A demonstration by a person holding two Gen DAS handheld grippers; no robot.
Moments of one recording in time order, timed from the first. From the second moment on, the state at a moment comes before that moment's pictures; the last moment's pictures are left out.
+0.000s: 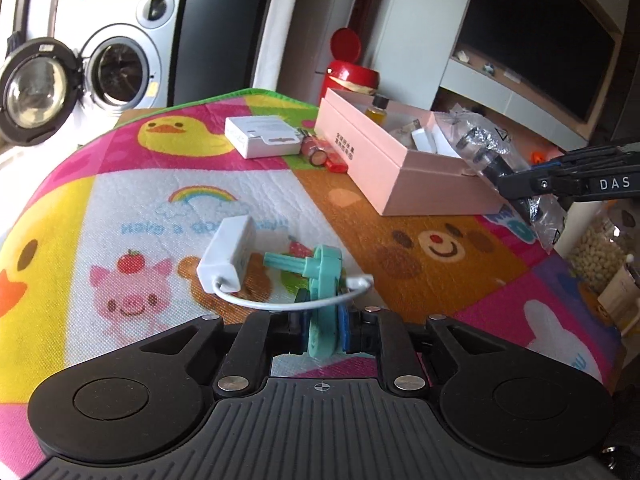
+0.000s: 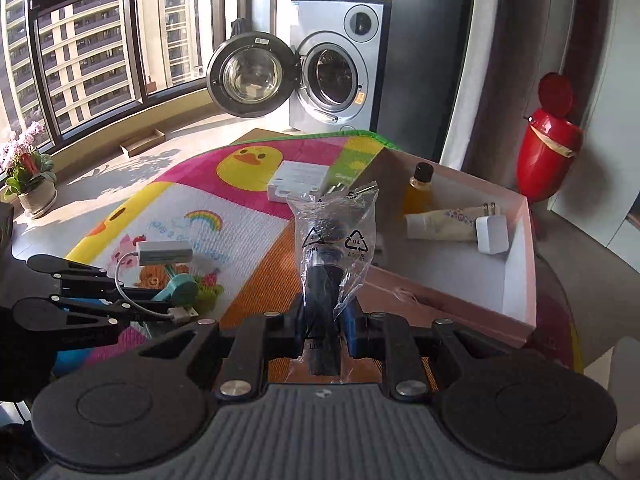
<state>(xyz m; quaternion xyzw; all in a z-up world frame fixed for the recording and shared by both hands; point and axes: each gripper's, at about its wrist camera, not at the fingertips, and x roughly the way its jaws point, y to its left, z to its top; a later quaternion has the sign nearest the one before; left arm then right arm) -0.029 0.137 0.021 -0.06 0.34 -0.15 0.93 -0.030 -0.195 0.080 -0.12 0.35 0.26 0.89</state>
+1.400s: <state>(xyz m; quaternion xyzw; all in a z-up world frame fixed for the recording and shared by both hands) -0.043 0.079 0.016 -0.05 0.38 -0.27 0.88 -0.004 -0.081 0.030 -0.11 0.42 0.38 0.82</state>
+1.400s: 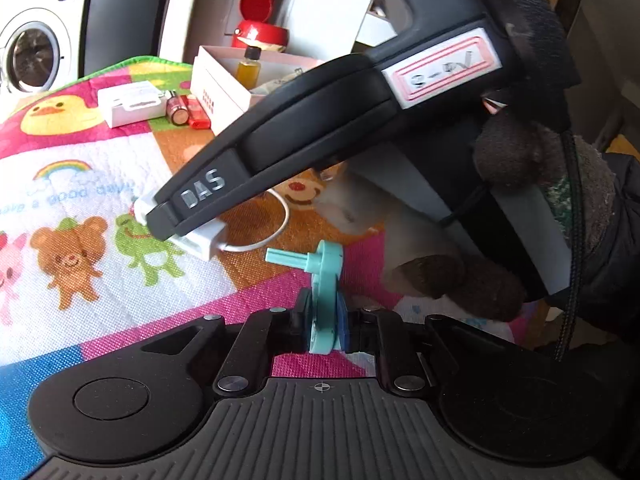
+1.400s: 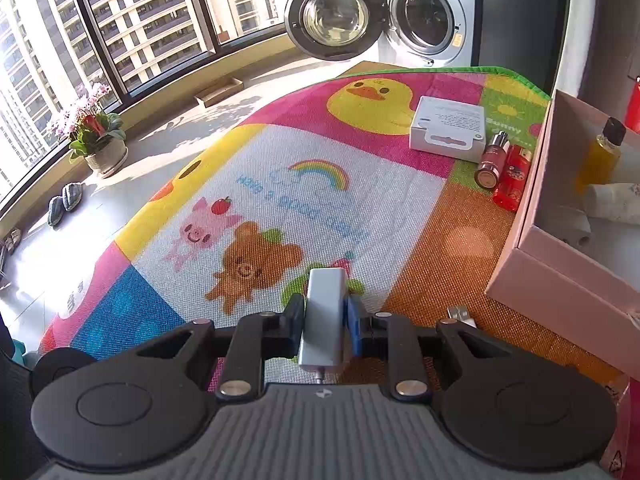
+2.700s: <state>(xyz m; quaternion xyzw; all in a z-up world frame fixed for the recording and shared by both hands) 0.094 0.027 0.191 -0.01 0.17 -0.24 0.96 0.028 -0.300 0.223 0.06 0.16 0.22 0.96</state>
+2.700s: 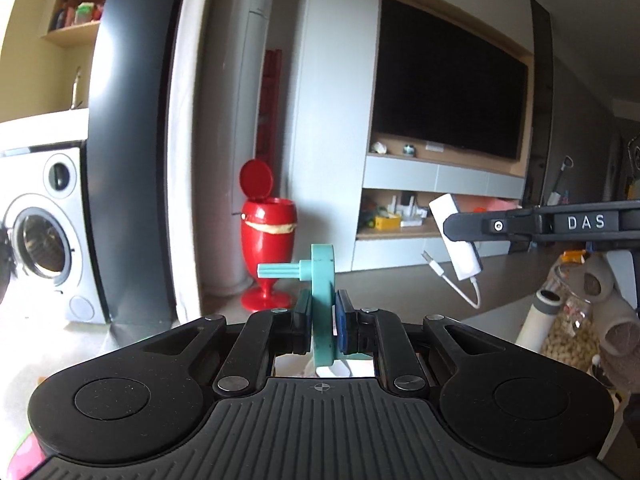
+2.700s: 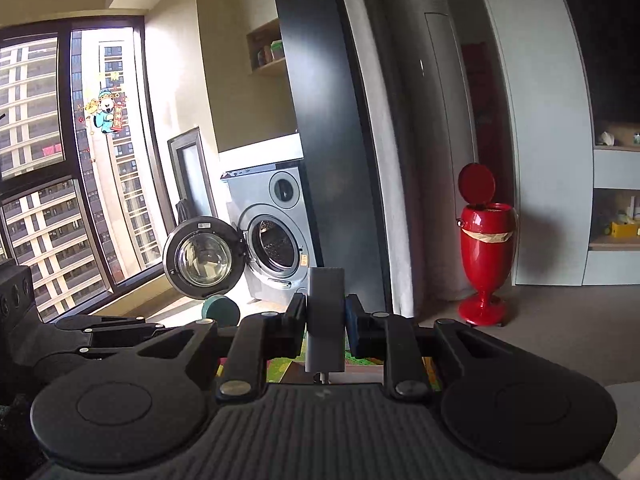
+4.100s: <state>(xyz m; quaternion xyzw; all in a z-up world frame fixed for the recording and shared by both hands) 0.189 0.113 0.025 -0.14 0.39 -0.08 0.91 -0.050 -0.252 -0.008 -0.07 0.34 0.21 0.91</state>
